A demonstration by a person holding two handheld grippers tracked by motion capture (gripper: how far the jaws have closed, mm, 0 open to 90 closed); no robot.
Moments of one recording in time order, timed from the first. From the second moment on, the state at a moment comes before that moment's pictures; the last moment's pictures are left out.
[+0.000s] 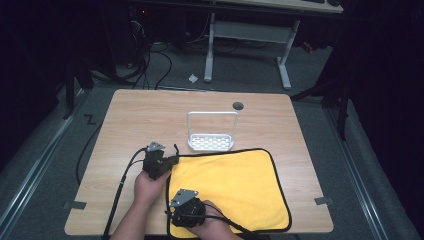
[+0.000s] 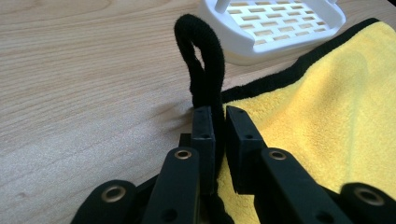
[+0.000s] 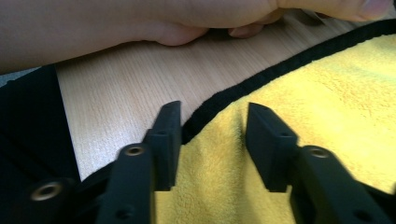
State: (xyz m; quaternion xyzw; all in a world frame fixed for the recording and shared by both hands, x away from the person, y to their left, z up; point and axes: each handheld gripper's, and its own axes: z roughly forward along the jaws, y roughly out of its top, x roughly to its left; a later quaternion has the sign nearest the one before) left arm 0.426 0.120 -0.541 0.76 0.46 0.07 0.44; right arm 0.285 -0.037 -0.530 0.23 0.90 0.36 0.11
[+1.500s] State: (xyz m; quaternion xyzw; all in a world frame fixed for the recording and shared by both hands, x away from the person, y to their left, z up) left arm 0.415 0.148 -0.516 0.67 0.49 0.08 0.55; right arm 0.273 -0.060 -0.473 0.22 0.84 0.46 0.17
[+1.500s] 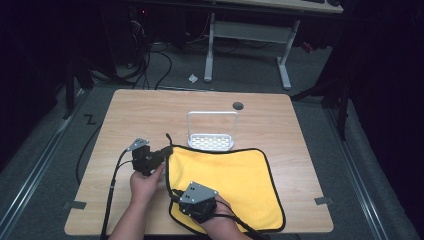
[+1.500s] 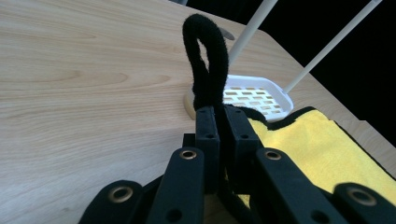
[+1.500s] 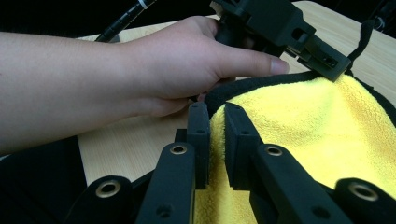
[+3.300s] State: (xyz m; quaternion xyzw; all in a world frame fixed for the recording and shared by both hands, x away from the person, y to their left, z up) left arm 0.400 0.101 -0.499 0.71 0.48 0.13 0.49; right arm 0.264 -0.115 -0.479 0.24 0.83 0.46 0.19
